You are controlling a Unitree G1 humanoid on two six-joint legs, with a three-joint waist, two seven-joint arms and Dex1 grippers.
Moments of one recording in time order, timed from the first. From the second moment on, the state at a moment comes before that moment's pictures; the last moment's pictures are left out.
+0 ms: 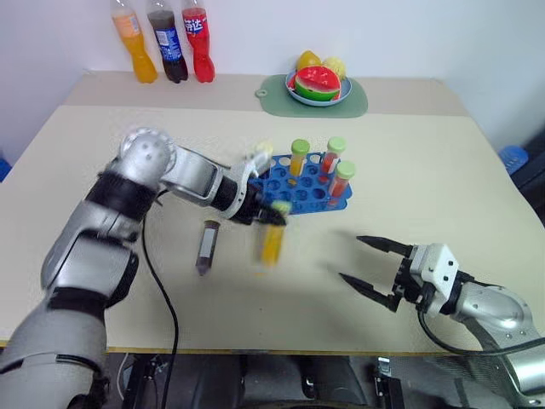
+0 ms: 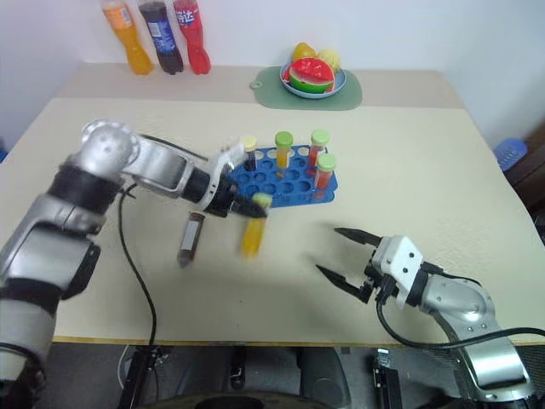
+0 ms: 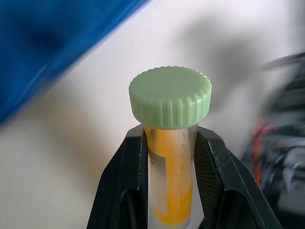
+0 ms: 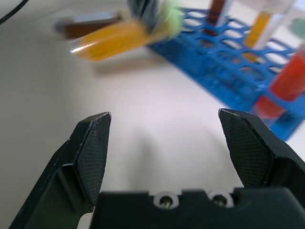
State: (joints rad) left arm -1.05 0.63 -0.36 0.23 -1.50 1.35 -0.17; right arm 0.20 -0.68 -0.12 -0.45 0.35 0.09 0.82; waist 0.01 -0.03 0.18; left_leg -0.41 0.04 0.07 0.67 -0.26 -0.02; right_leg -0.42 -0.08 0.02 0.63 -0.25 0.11
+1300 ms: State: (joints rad) left arm -0.77 0.23 -0.17 0.45 -0.32 -0.03 -0.89; right arm 0.17 -0.49 -0.13 -0.40 0.24 0.06 0.57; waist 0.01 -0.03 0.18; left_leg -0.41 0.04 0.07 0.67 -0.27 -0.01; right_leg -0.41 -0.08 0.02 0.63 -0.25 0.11
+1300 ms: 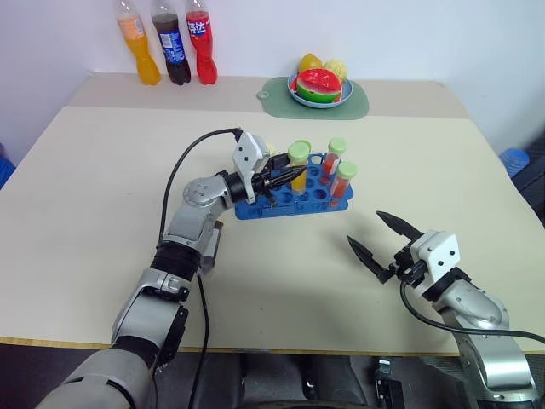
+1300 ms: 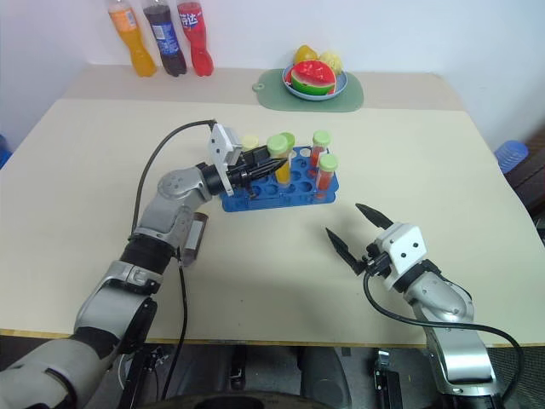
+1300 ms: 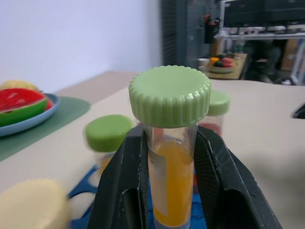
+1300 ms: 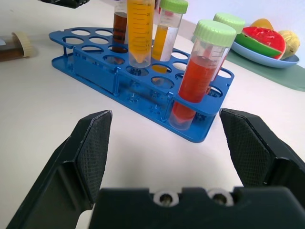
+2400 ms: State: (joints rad) left arm -0.81 0.42 0.15 -0.04 -0.61 0.98 -0.51; right arm 0.15 -0.50 -0.13 -0.40 0.26 0.06 0.60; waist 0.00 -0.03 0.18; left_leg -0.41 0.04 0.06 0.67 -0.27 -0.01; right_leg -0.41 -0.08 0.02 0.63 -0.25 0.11
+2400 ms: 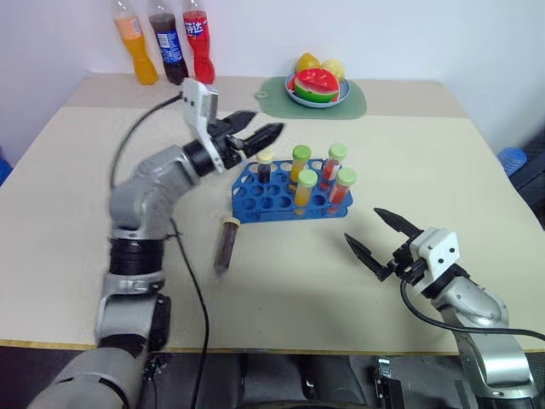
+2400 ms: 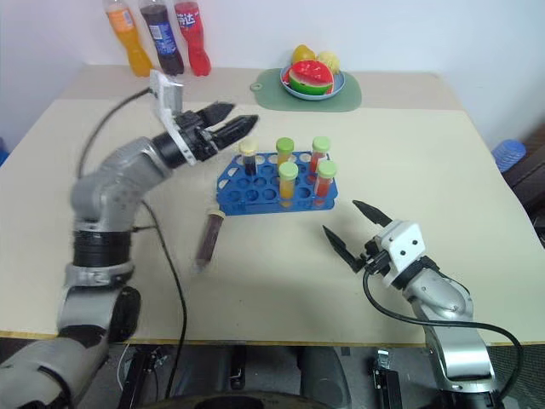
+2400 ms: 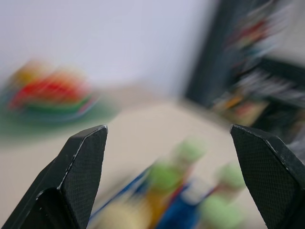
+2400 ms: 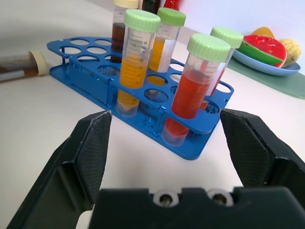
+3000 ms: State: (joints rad) left arm -1.17 1.01 -0.54 0.38 -1.74 1.61 -0.01; right arm 0.18 -0.61 -0.15 -0.38 0.30 0.06 0.78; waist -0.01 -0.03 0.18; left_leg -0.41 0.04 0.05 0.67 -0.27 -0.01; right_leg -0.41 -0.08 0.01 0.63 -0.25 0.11
